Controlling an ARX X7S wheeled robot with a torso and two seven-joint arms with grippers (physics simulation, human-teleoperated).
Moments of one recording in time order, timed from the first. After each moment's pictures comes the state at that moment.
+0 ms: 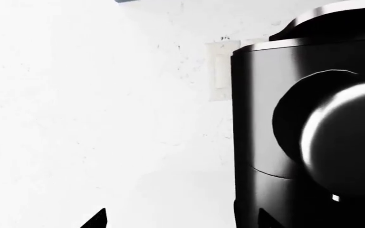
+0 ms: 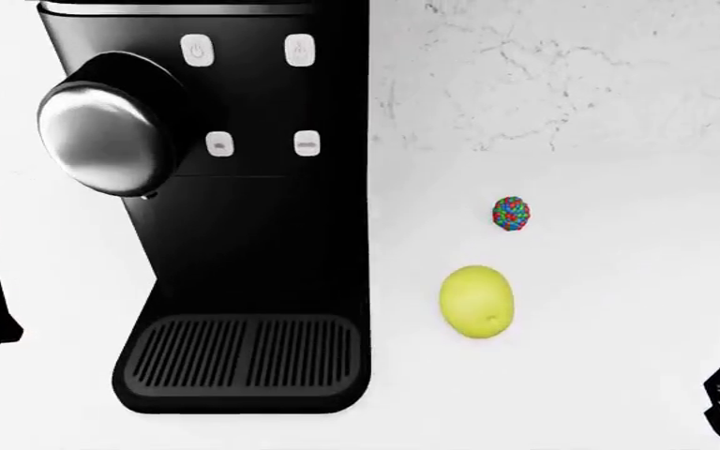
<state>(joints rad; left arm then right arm) 0.11 -1.04 -0.92 0.94 -1.66 -0.86 -0.75 0.78 1.14 0.59 -1.05 2.58 1.13 1.57</state>
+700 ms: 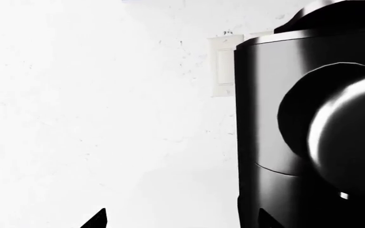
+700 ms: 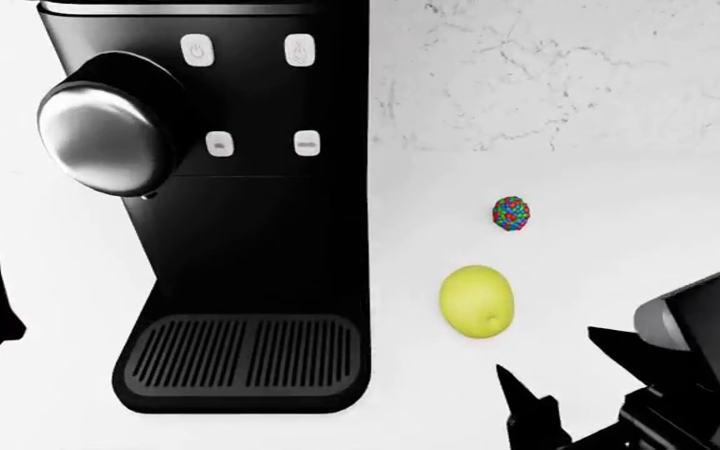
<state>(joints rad) 0.09 -1.05 -0.89 0.93 -1.65 -0.87 -0.77 0.77 0.98 -0.11 -0.86 2.57 1.06 1.50</state>
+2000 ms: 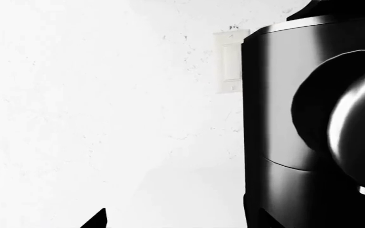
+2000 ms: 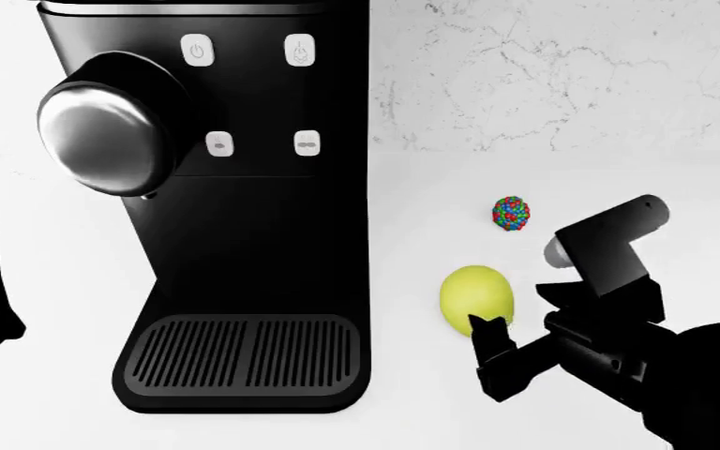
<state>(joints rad) 0.09 -1.00 -0.86 0.91 -1.56 -0.89 -0.70 0.78 0.71 -0.10 -0.43 1.81 1.50 0.87</state>
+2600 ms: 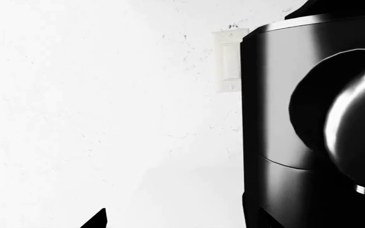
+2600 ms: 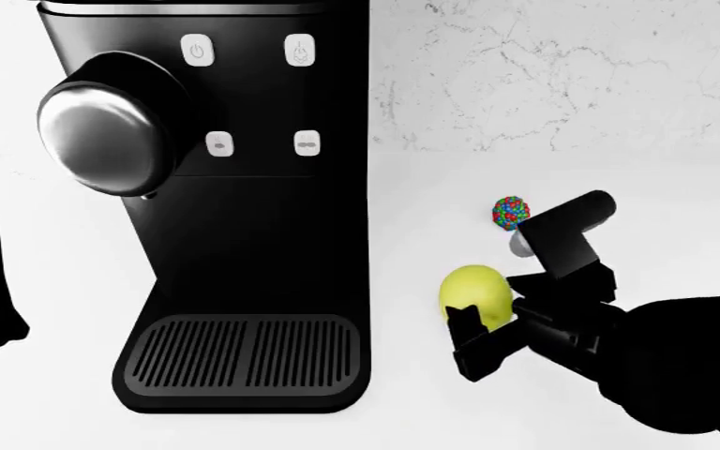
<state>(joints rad) 0.08 -1.01 -0.85 0.91 -1.57 -0.89 -0.72 0.81 0.67 -0.25 -0.36 1.41 1.42 0.50</state>
